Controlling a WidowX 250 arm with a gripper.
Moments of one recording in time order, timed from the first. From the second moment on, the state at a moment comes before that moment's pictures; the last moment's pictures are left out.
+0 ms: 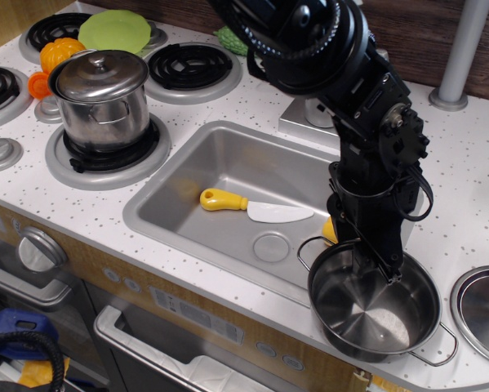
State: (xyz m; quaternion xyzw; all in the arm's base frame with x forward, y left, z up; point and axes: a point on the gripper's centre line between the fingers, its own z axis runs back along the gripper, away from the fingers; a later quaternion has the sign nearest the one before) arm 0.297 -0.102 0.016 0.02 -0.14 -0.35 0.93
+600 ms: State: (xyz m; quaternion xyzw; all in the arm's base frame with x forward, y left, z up) arm 0.292 -0.091 0.019 -0.01 -0.11 -0.36 0.93
